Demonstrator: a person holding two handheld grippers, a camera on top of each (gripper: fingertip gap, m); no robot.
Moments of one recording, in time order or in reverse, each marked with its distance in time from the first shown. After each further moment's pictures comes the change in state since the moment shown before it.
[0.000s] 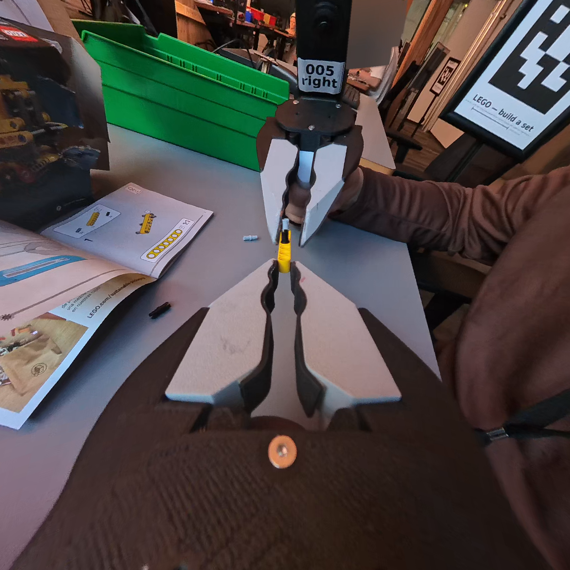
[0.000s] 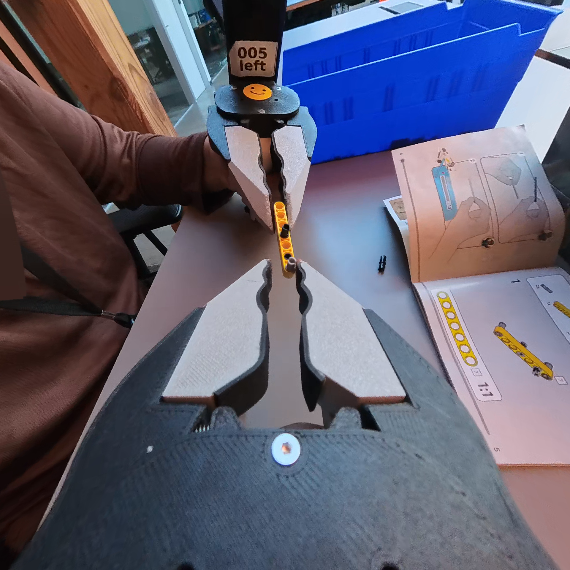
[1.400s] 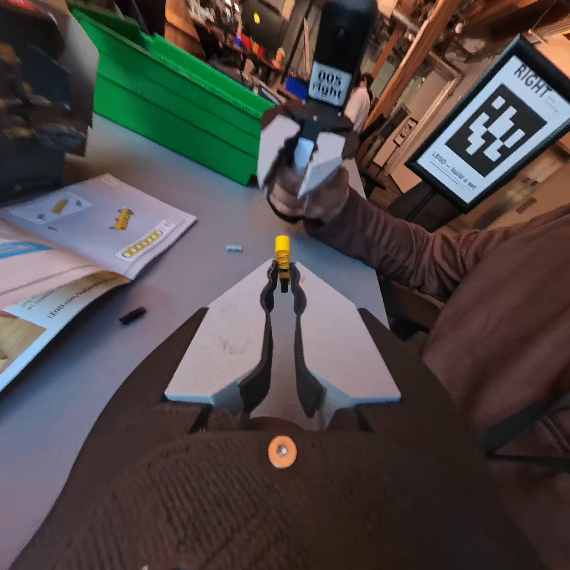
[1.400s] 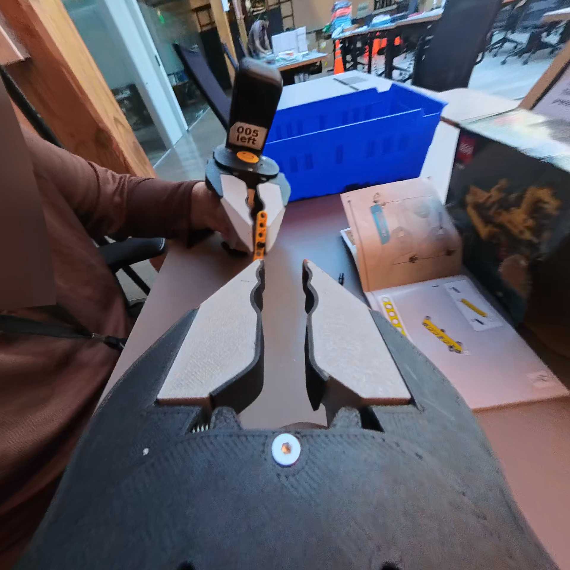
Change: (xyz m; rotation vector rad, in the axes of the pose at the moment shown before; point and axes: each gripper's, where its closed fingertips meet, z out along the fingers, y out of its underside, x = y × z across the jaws) left arm 0.002 -0.008 0.005 0.066 0.082 -0.167; right arm 0.014 -0.029 -0.040 0.133 0.101 -0.011
